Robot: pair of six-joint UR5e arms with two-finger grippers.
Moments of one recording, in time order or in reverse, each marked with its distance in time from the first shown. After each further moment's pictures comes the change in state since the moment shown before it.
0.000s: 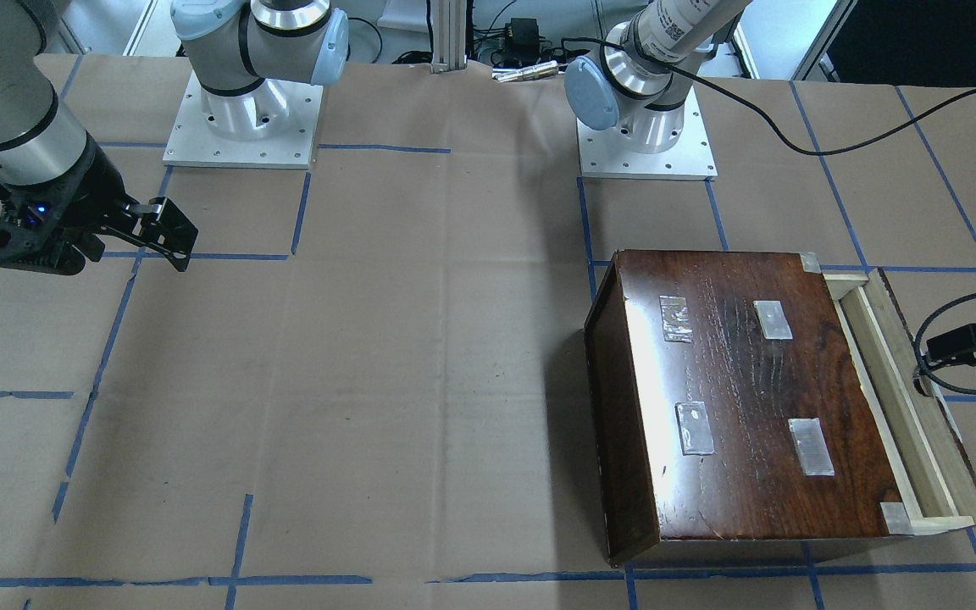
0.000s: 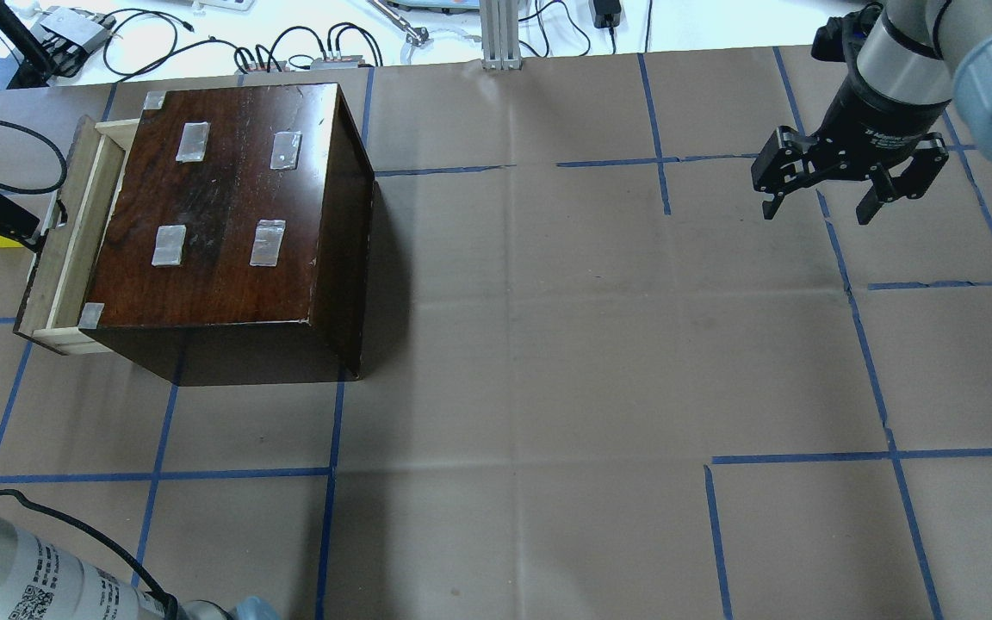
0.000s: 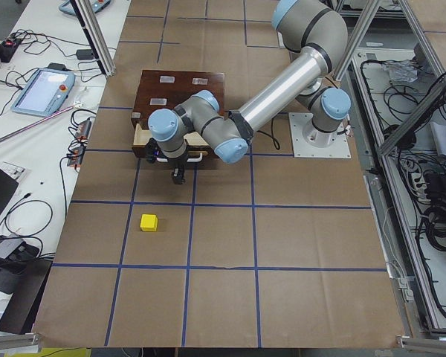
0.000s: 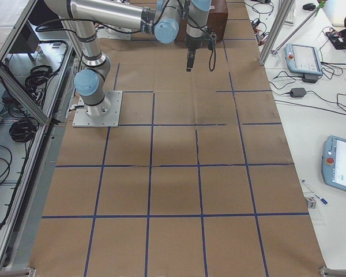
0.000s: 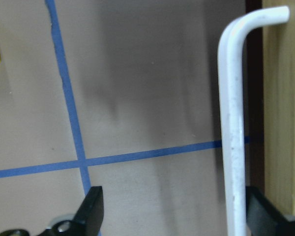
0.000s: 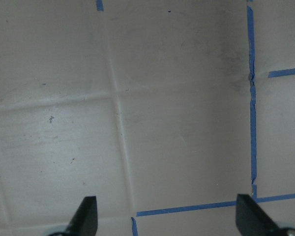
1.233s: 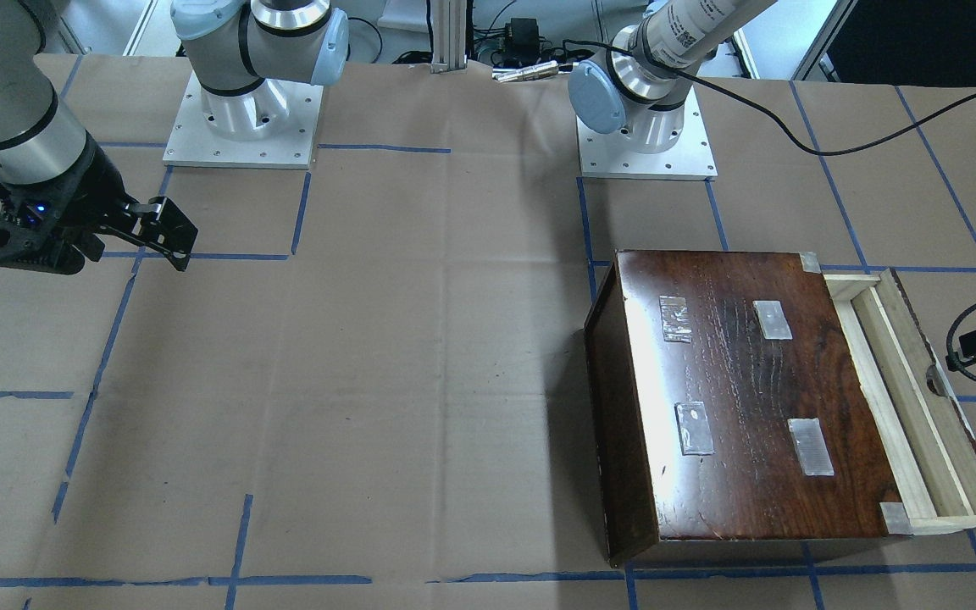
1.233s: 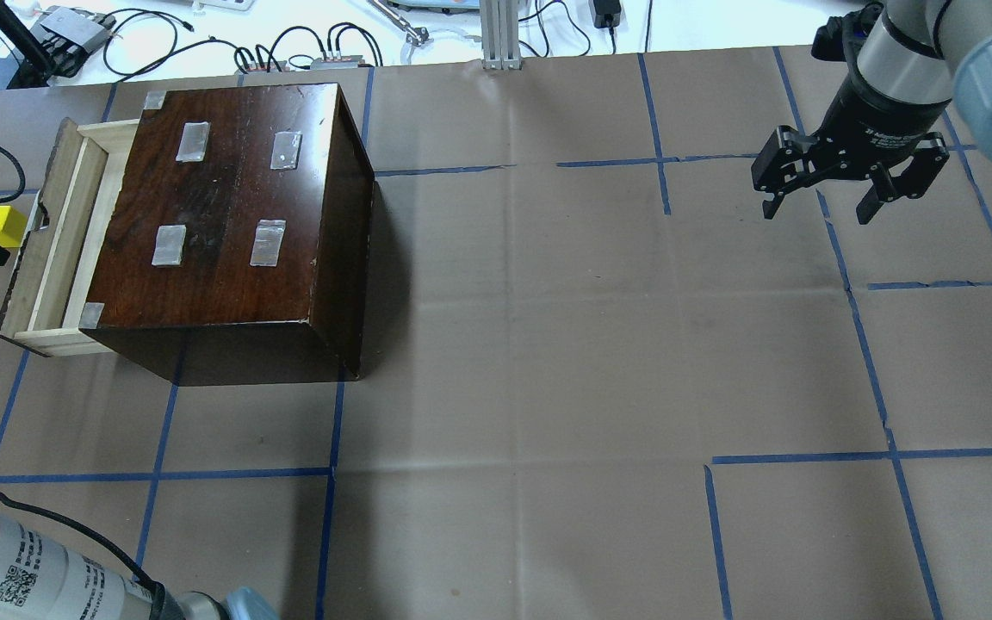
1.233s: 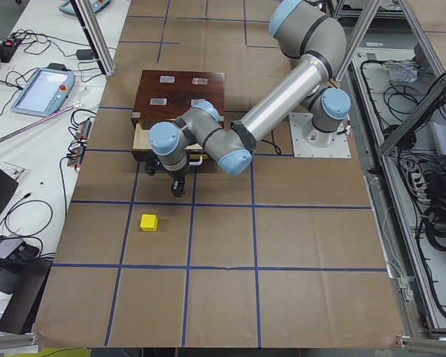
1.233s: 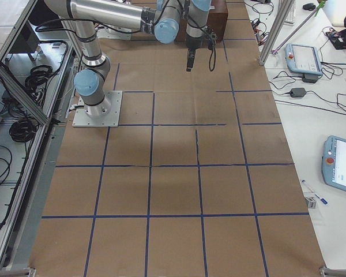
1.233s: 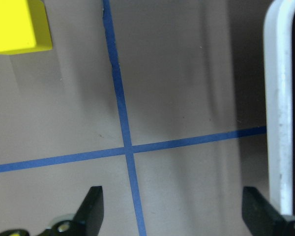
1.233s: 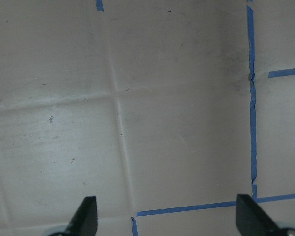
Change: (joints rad) left arm 0.048 -0.037 0.052 0.000 0.005 0.074; right arm 0.000 -0.001 0.000 0.000 0.000 0.000
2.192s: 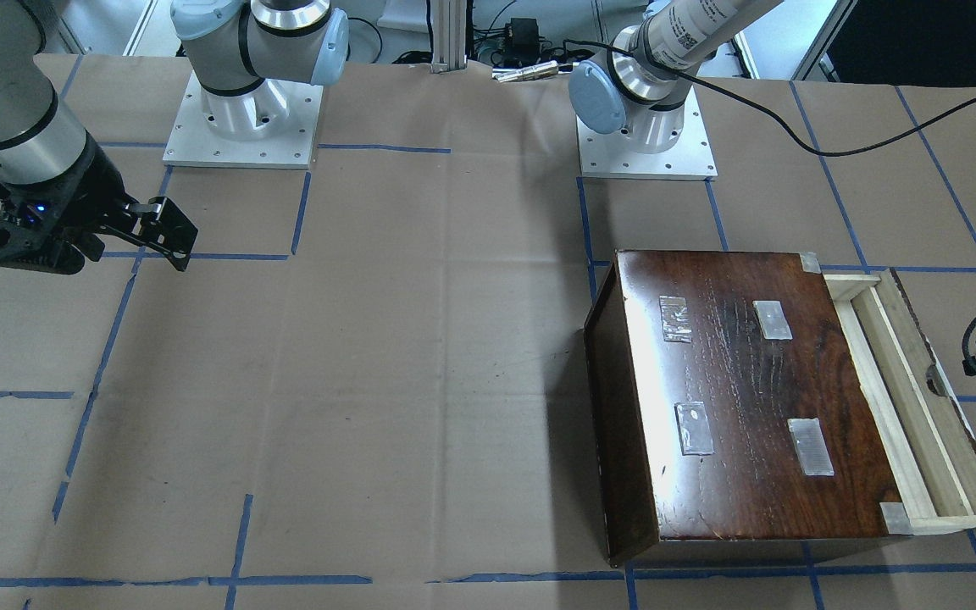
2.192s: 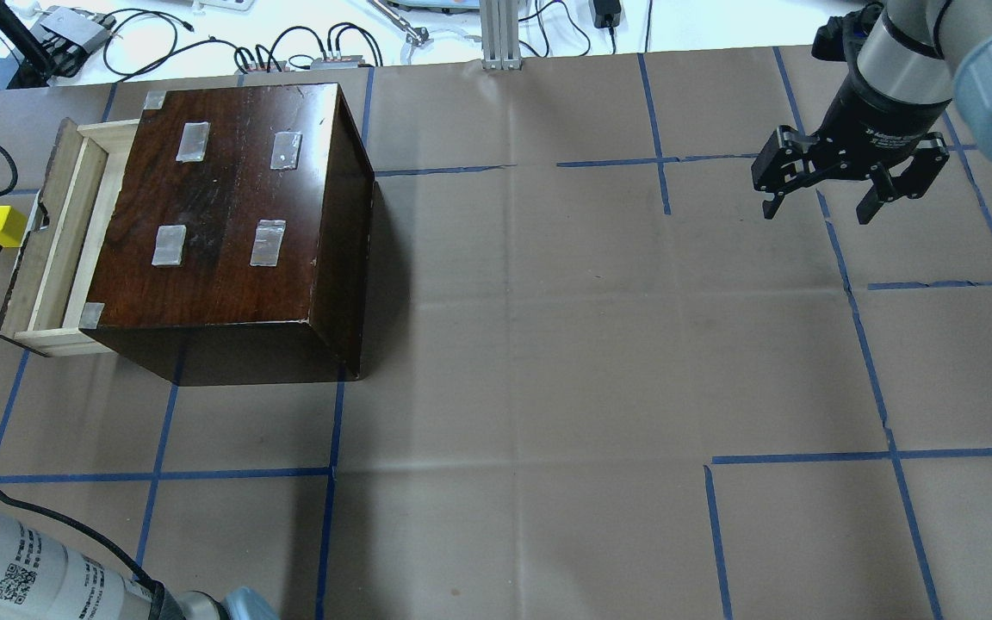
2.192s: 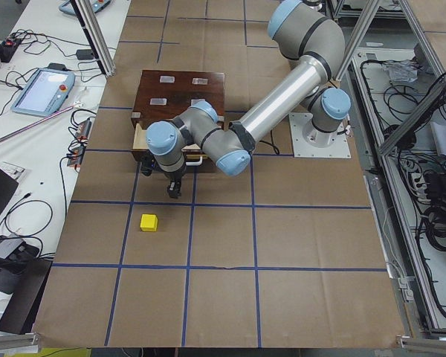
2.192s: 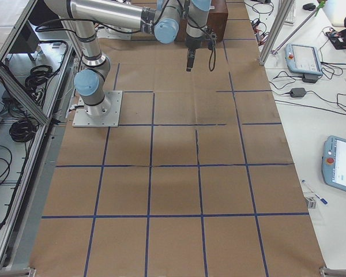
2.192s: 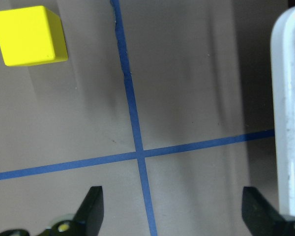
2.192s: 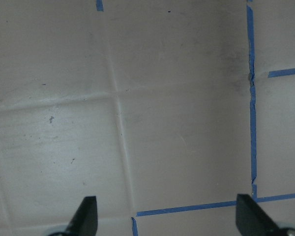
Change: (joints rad) left arm 0.001 -0.021 0.048 0.001 -0.002 0.009; right arm 0.000 0.000 0.000 0.000 0.000 0.002
